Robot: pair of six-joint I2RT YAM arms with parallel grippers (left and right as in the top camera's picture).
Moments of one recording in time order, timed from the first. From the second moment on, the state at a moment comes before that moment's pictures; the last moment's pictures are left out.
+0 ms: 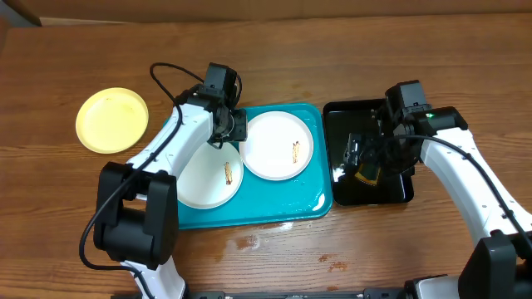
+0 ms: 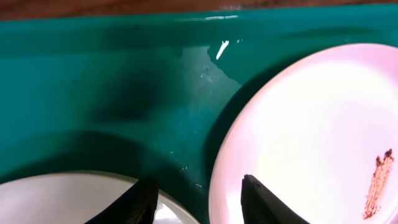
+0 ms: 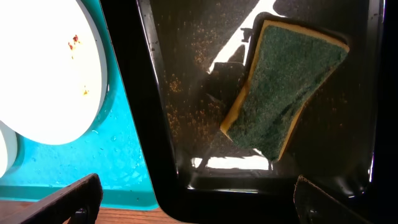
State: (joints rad) left arm -0.26 1.90 1.33 -0.71 0.07 -0.30; right arm 0.16 1.57 1.16 -1.00 -0.24 0.31
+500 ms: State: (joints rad) left arm -0.32 1.93 1.33 -0.67 0.04 -0.26; right arm 0.16 1.57 1.16 -1.00 -0.24 0.31
